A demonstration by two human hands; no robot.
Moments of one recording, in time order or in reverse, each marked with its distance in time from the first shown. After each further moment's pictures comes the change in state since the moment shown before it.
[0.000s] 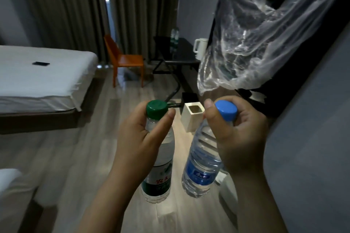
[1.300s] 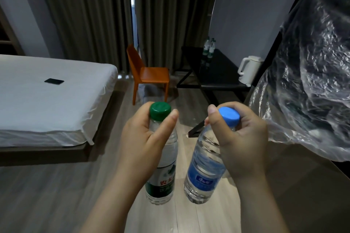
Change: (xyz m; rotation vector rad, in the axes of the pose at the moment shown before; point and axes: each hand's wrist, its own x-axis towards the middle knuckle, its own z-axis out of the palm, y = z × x) left_hand 0.459 -0.293 -0.073 0.089 0.097 -0.045; right_hand 0.327 0.247 0.388 0.031 -0.061 0.101
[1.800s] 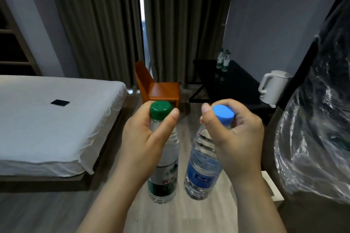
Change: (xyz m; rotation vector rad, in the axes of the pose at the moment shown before) left_hand 0.193 -0.065 0.100 0.061 0.060 0.067; right_hand 0.191 0.122 0.056 0.119 -0.064 -0.081
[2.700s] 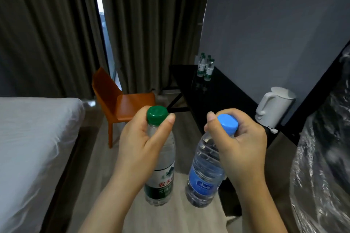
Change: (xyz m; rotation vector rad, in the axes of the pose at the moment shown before) left_hand 0.337 -0.208 0.114 -0.094 -0.121 -0.008; right_hand 0.273 0.226 0.135 -0.162 0.142 0.128
